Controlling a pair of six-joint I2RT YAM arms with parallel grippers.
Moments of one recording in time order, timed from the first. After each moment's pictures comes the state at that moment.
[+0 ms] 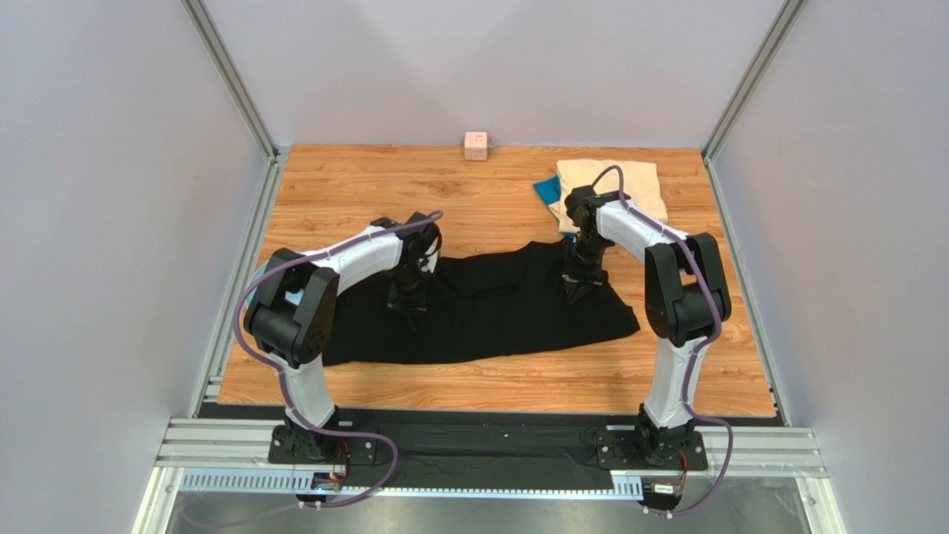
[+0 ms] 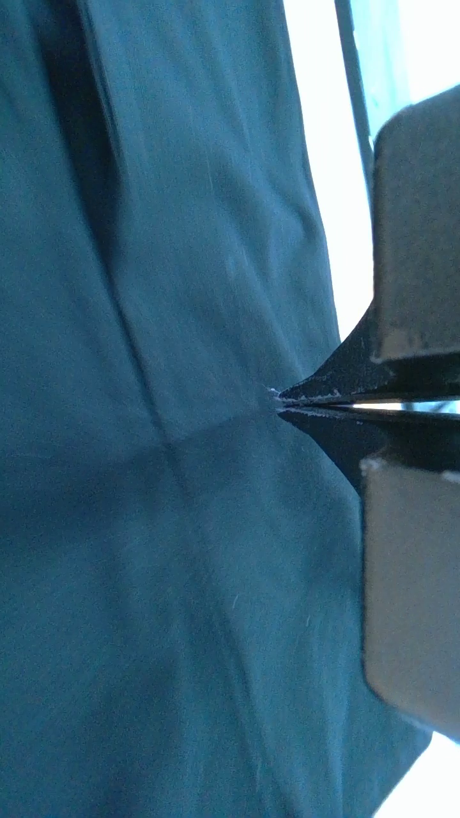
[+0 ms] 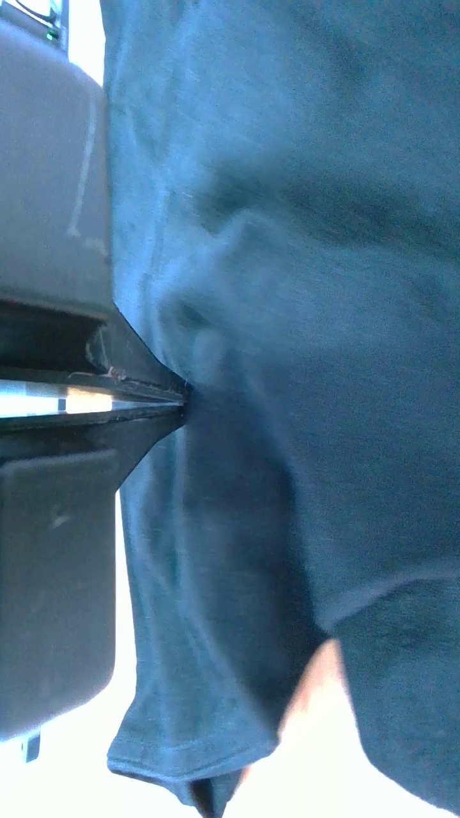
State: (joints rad) left arm -0.49 1.82 1.25 -0.92 0.08 -0.27; right arm 0.28 1.96 1.43 -1.02 -0.11 0.47
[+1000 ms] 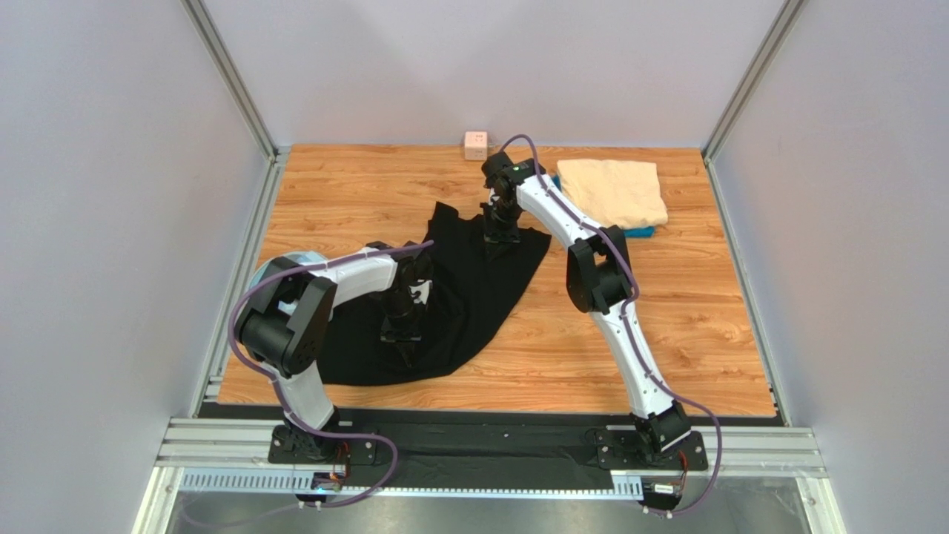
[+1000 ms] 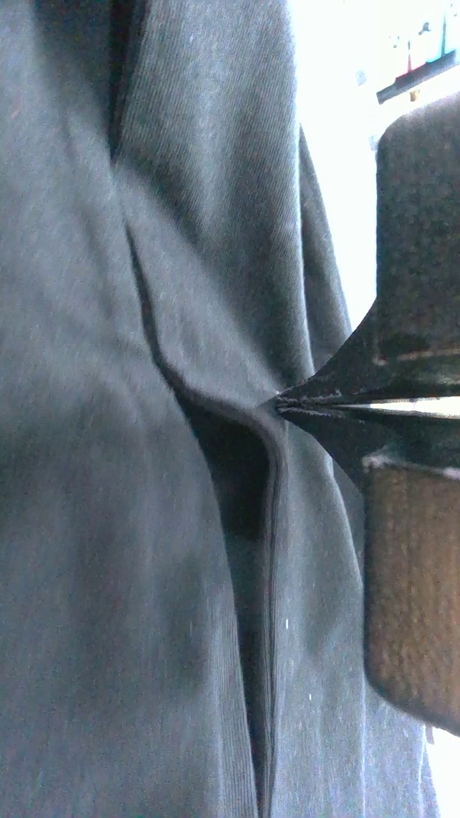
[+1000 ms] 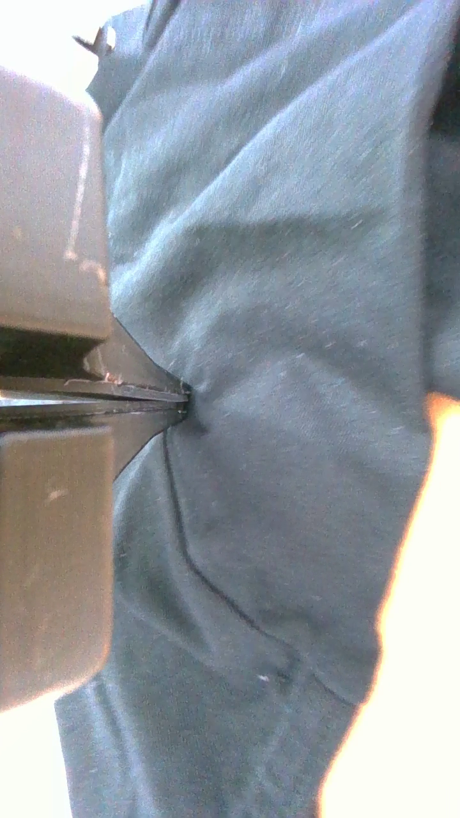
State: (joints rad) left arm -0.49 1.76 1.00 -0.94 0.24 -0.34; right arm 0.50 2.60 2.44 -1.20 -0.24 0.45
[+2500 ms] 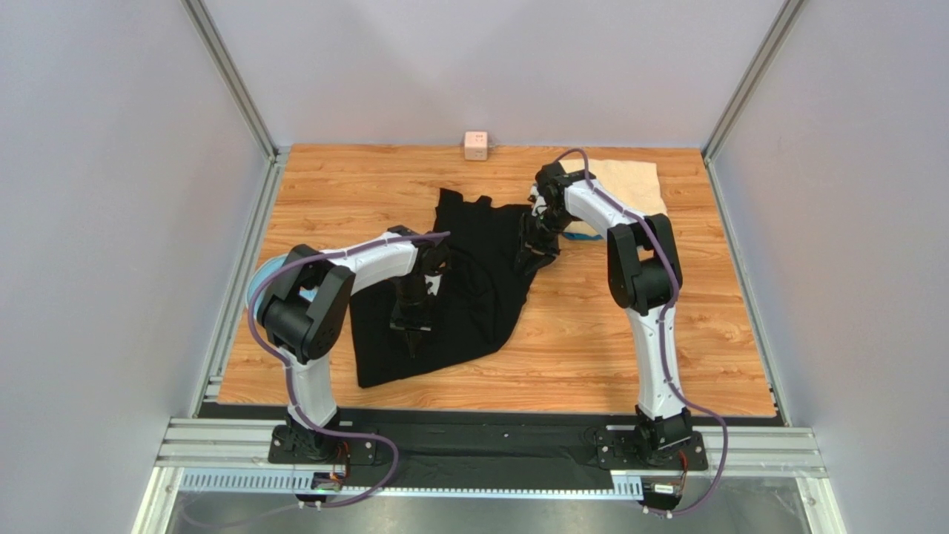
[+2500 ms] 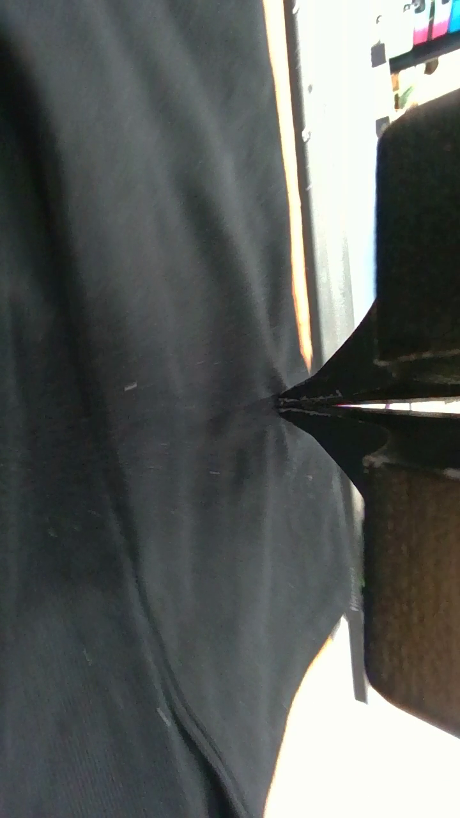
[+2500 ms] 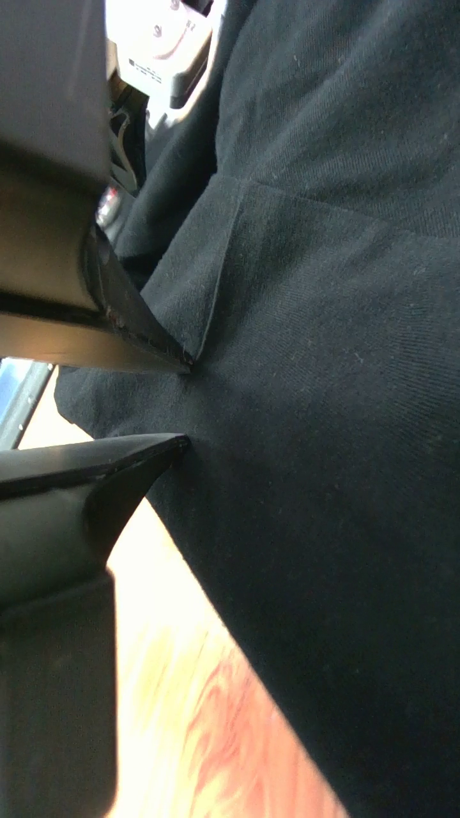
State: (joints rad) left arm -0.56 1.88 1.22 -1.11 0.15 -0.38; right arm 0.33 2.32 1.88 -0.99 -0.43 0.41
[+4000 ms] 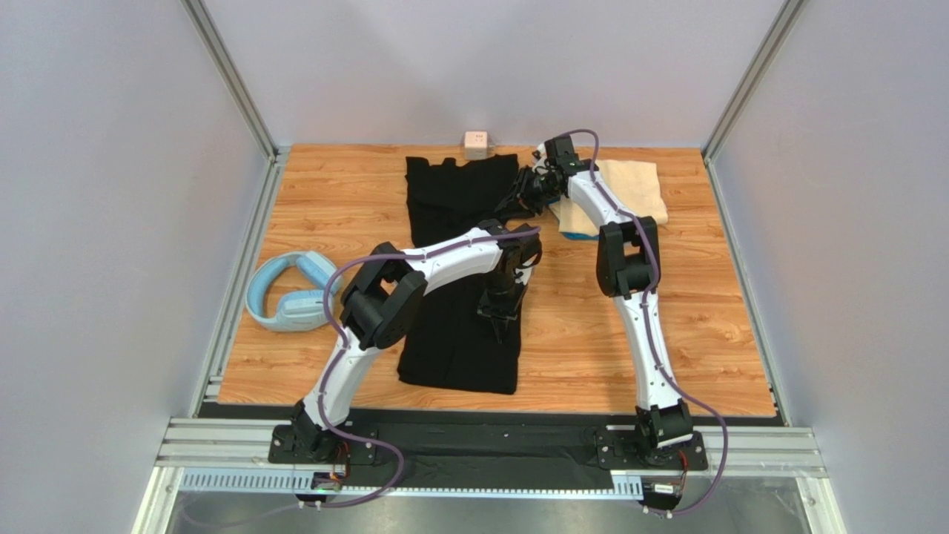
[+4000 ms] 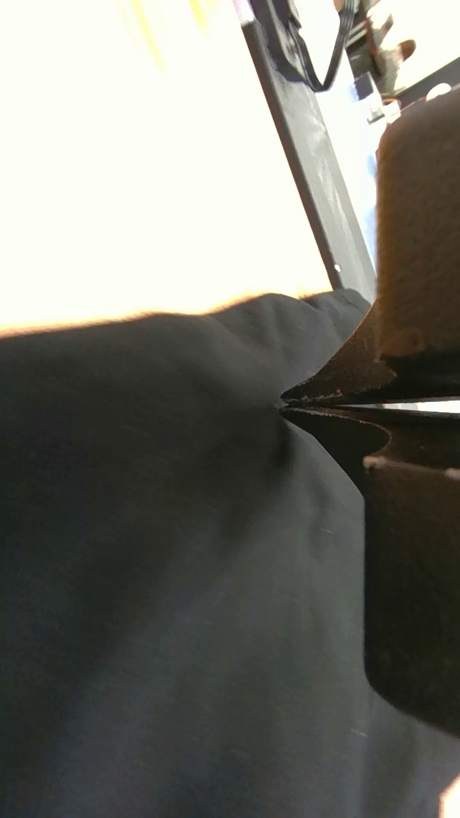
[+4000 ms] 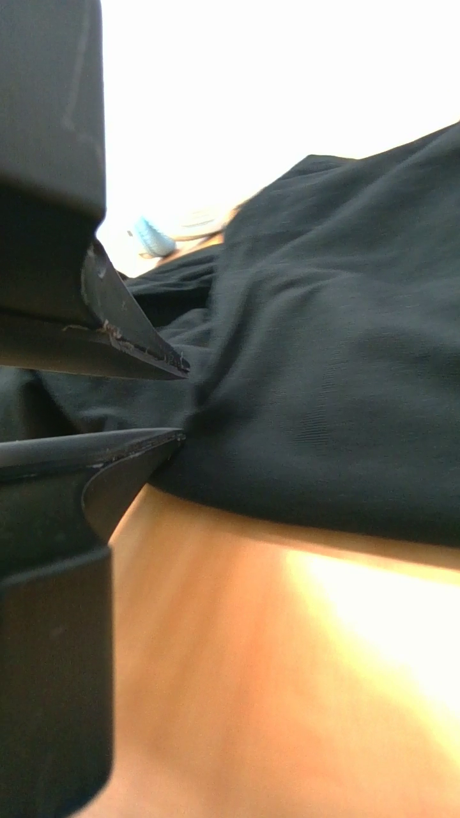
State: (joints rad) left arm -0.85 2.28 1.82 -1.11 0.29 -0.46; right arm 0.24 2.70 2.41 -0.68 -0.68 0.69
